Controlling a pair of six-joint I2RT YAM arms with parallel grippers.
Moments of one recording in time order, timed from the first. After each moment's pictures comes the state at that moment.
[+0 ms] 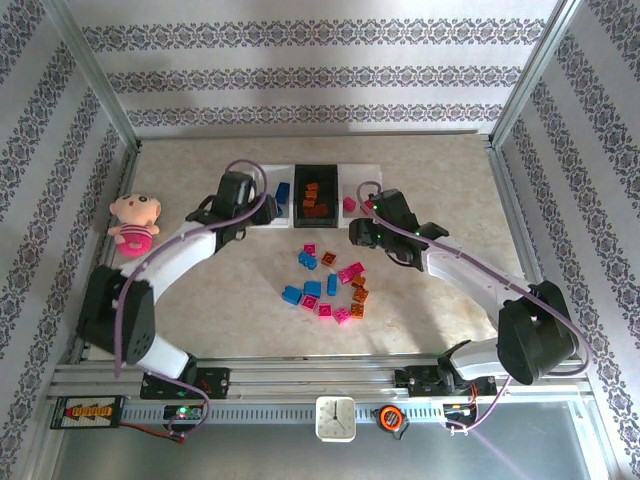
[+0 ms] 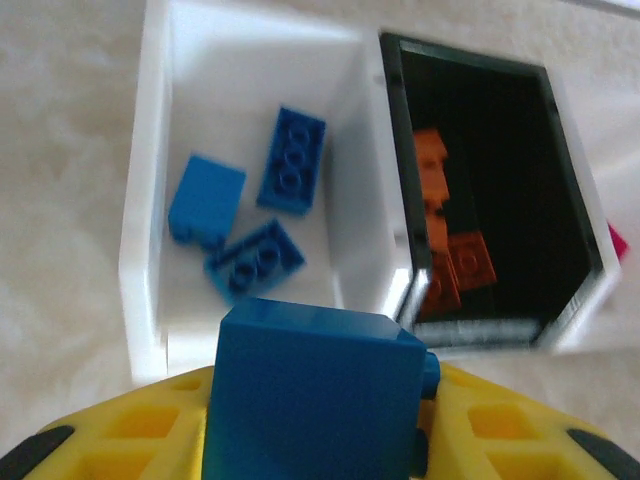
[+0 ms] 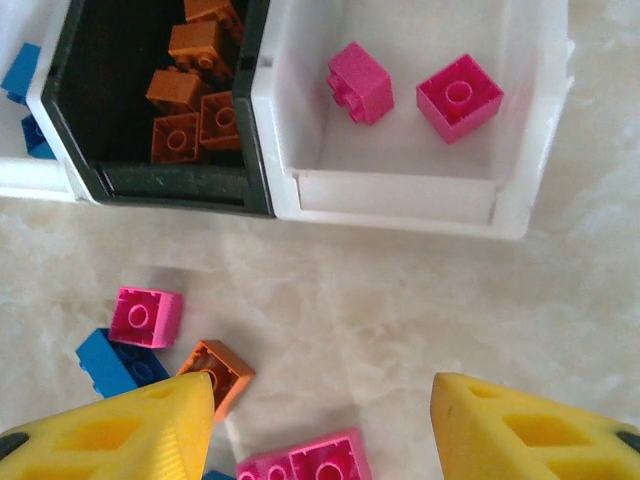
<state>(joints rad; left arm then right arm) -0.34 1.56 1.07 -0.23 -0.01 -0.45 0.51 1.37 0.91 -0.37 0.03 0.47</state>
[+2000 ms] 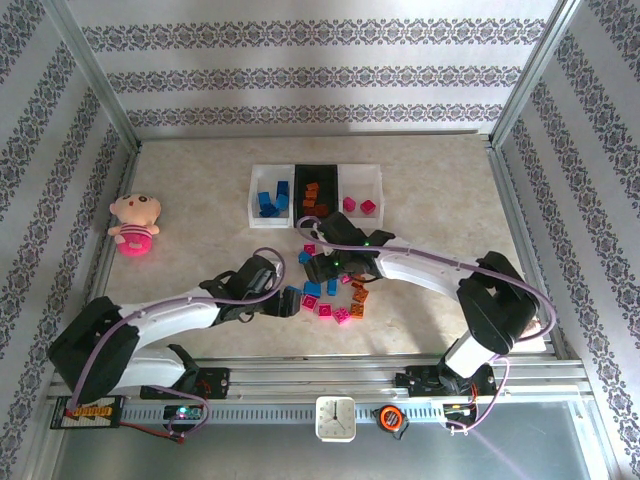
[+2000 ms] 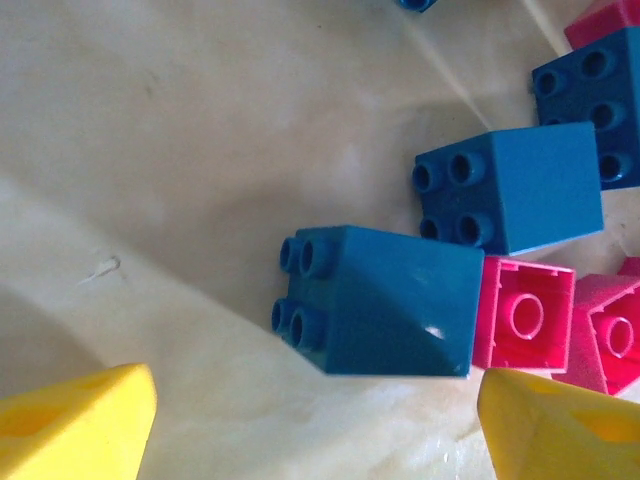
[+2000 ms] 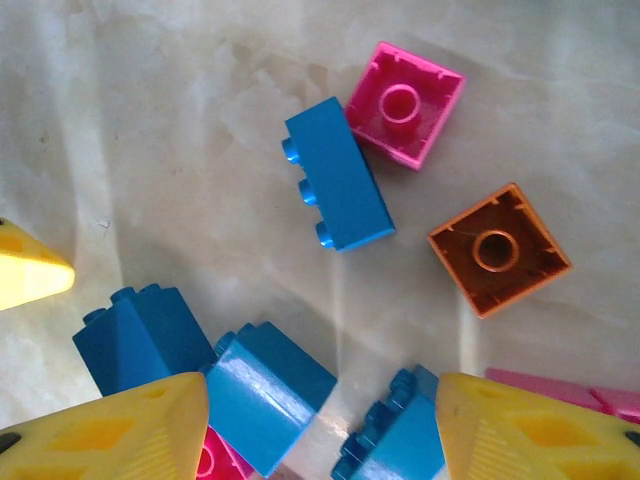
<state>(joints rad) -0.72 1.29 0.49 -0.17 0.11 -0.59 0.78 1.60 1.02 -0.45 -0.10 0.37</state>
